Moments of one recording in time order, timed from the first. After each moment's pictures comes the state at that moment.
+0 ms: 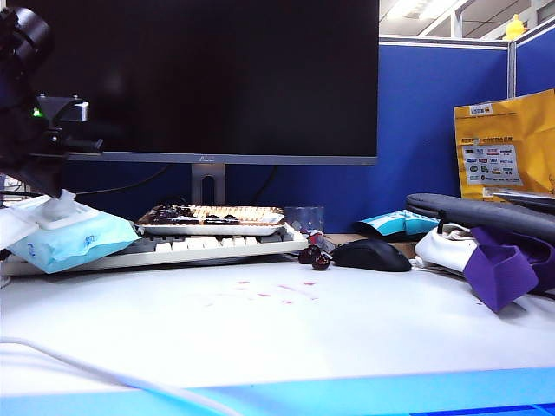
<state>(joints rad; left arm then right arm) -0.04 1.77 1.28 -0.20 -0.07 0.05 0.12 0.03 0.01 -0.15 -0.20 0.13</state>
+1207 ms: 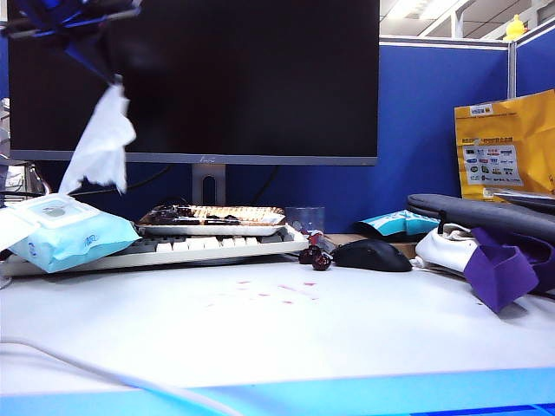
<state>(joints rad) -0.19 1.53 1.46 -0.50 0.12 0.05 0.12 0.03 0.01 -0.15 -0.20 0.13</state>
